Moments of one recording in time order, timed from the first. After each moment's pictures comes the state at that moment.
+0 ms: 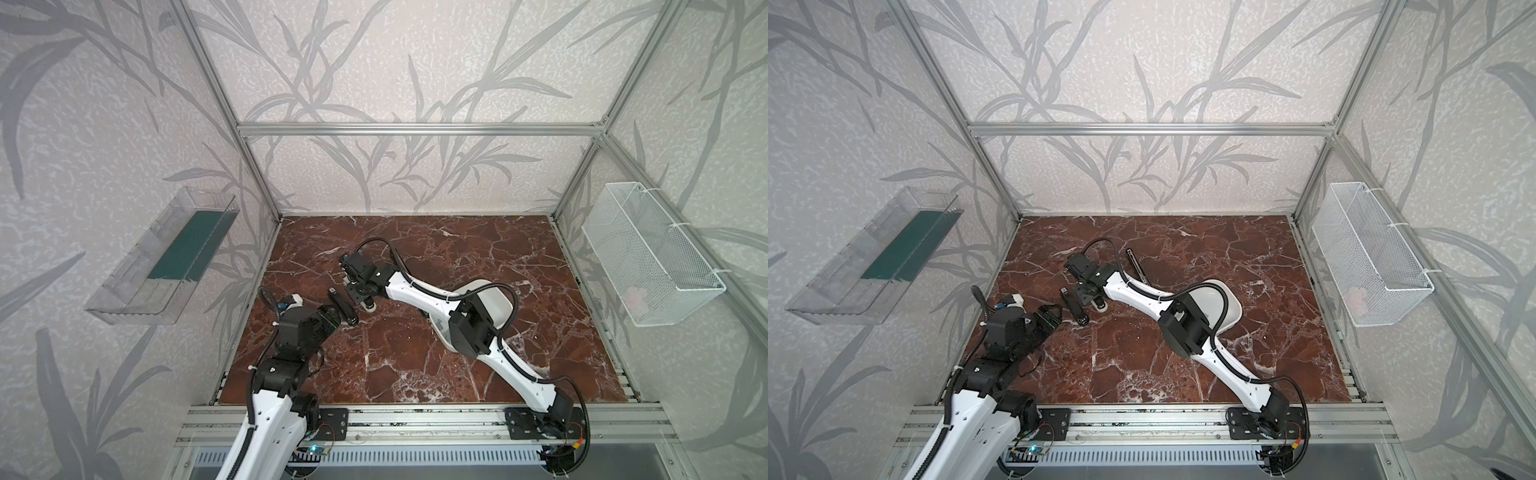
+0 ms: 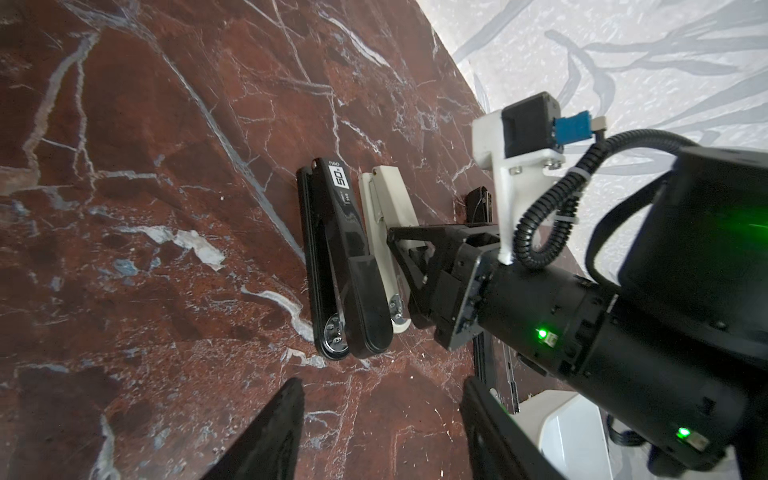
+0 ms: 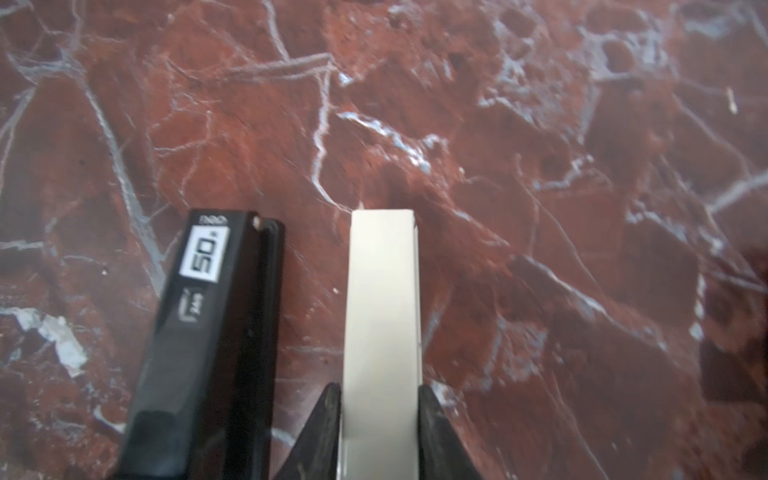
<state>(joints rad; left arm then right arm) -0.12 0.52 0.41 -0.47 0.01 -0.90 0.97 2.67 2.51 -0.77 0.10 0.20</state>
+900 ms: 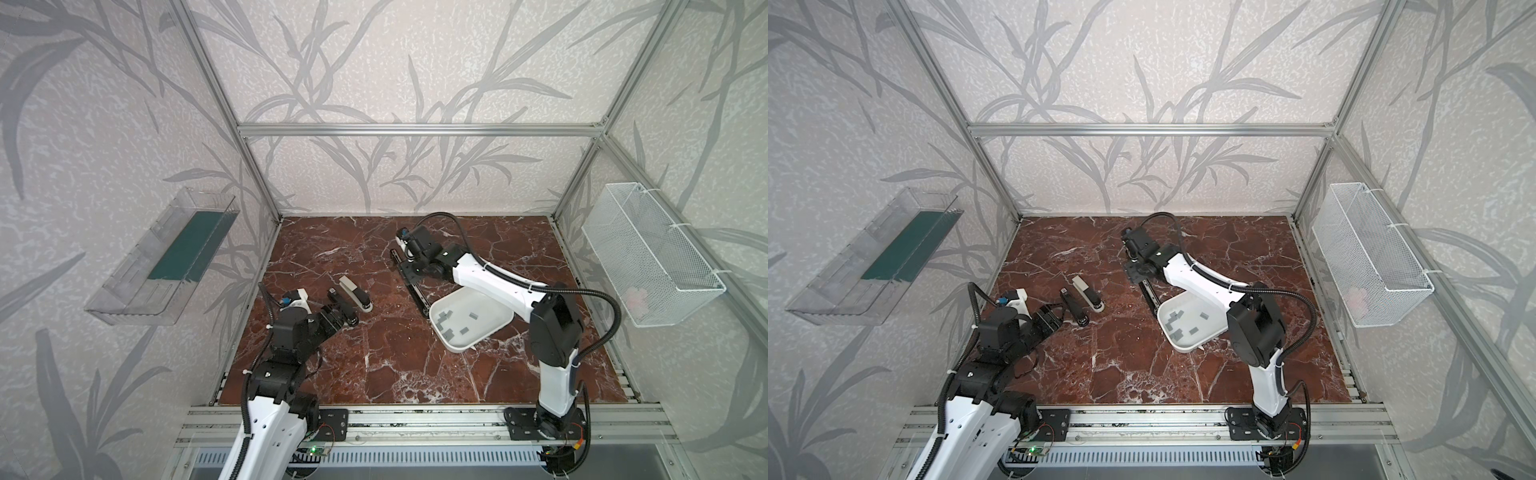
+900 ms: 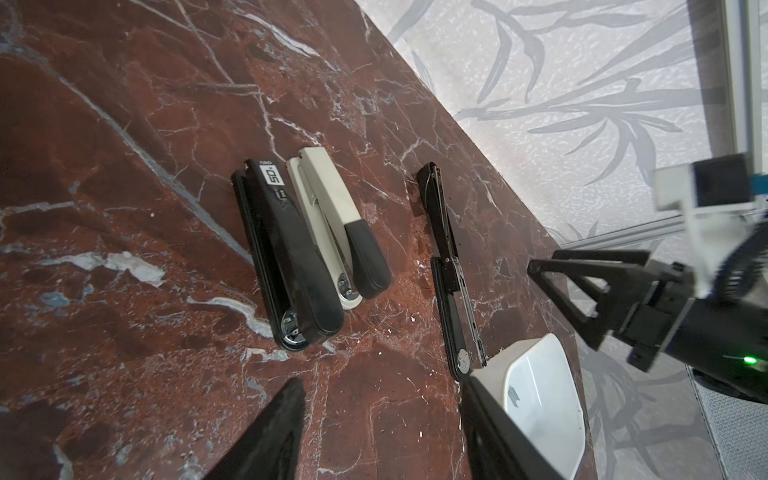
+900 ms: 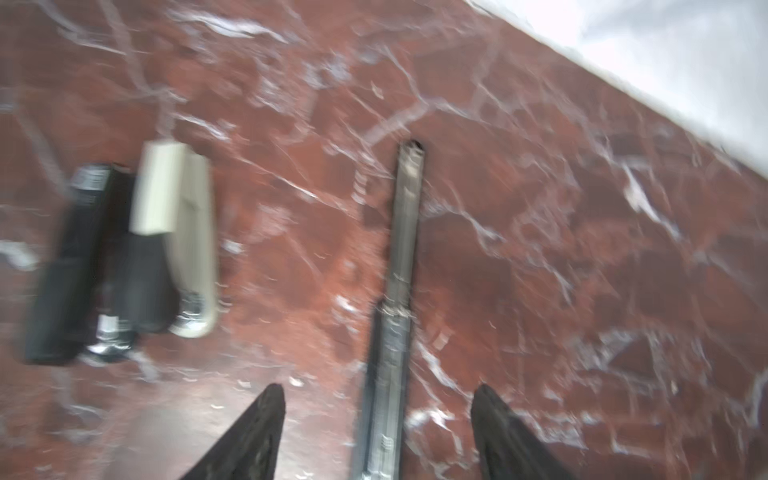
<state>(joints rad) -0.12 0.49 0.45 -0.48 0.16 -0.78 0.73 1.94 1.61 -0.61 0.14 0.13</state>
